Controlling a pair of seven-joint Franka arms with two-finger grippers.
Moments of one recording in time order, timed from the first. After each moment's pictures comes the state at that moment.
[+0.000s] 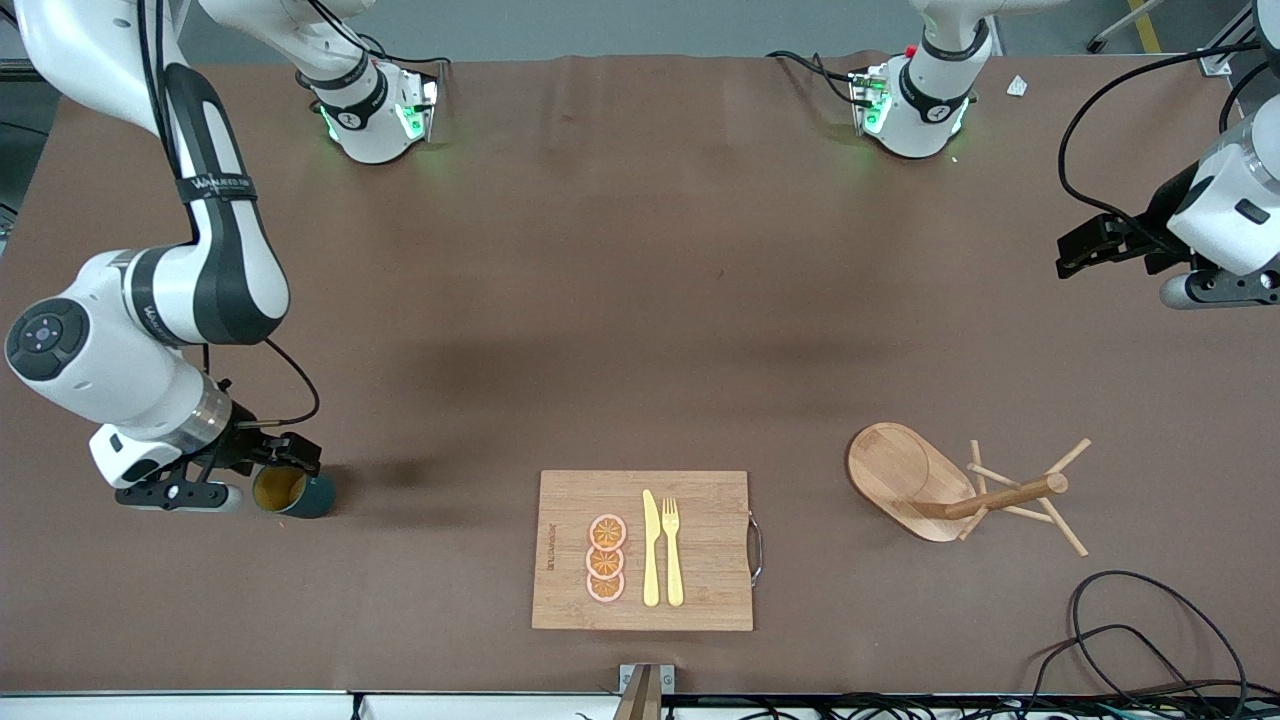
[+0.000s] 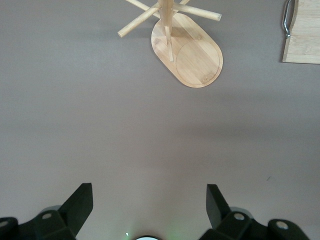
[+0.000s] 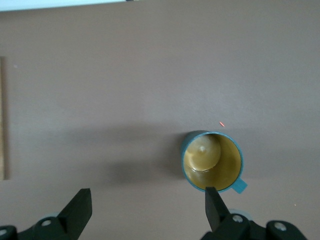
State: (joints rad) left arm 0.05 0.03 -0.14 -1.57 0.01 1.52 -0.12; right arm 0.15 0.45 -0.11 -1.63 0.09 2.22 0.06
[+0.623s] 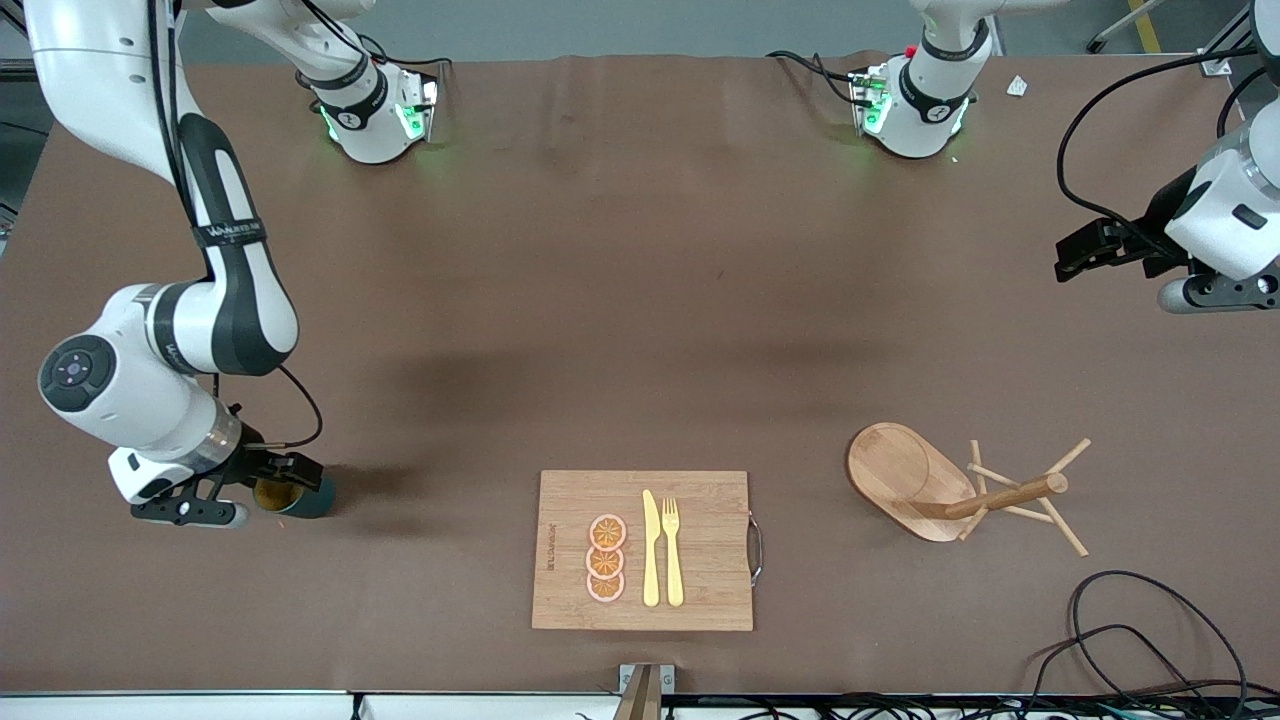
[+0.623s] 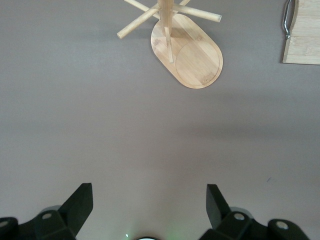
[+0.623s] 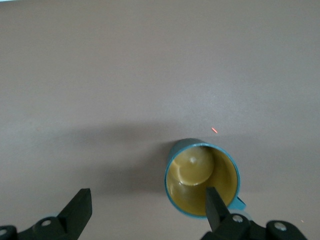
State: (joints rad) left arm 0.05 0.04 -0.14 -1.57 0.01 1.52 -0.12; right arm 0.13 0.55 -0.11 -1.63 0.09 2.32 0.06
